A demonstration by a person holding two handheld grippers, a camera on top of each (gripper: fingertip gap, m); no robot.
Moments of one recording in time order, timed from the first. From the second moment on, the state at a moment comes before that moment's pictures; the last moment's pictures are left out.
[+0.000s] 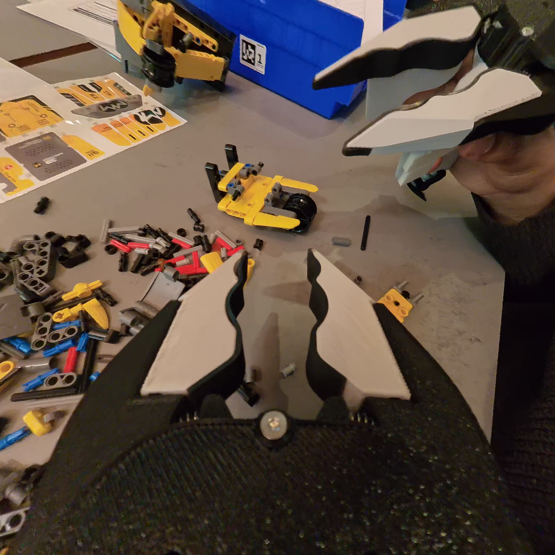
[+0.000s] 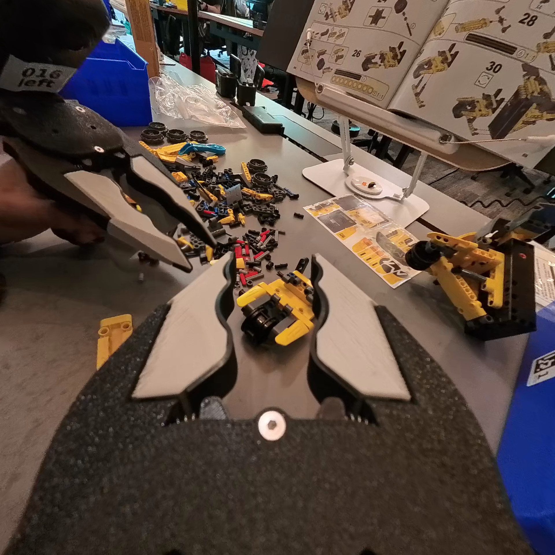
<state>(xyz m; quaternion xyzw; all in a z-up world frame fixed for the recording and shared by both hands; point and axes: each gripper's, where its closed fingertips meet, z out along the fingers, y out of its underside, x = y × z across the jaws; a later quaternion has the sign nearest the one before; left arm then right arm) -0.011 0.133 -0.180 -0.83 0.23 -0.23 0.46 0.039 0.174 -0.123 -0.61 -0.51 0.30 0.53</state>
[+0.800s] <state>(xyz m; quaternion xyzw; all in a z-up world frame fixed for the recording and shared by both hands) -0.055 0.146 -0.156 -0.82 0.15 -0.16 0.53 0.039 0.175 -0.123 -0.61 -0.51 0.30 0.53</state>
